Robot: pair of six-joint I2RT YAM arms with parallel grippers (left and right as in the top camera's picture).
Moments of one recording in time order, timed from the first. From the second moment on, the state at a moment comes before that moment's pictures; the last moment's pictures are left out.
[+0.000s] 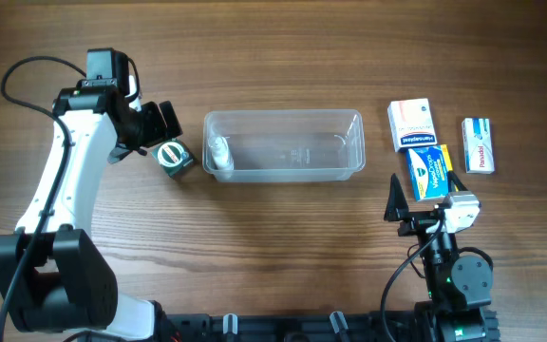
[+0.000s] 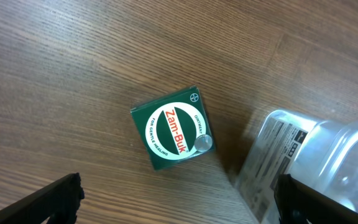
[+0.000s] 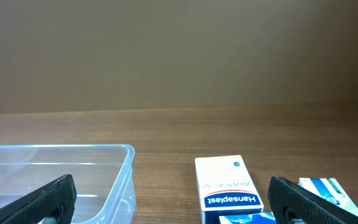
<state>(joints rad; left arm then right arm) 0.05 1.67 1.32 -0.95 0.08 -0.35 0.13 0.02 0.01 0.01 0.06 0.07</state>
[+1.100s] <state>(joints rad) -0.03 1.85 1.18 -0.77 0.00 -0.58 0.13 0.02 0.01 0.01 0.06 0.07</state>
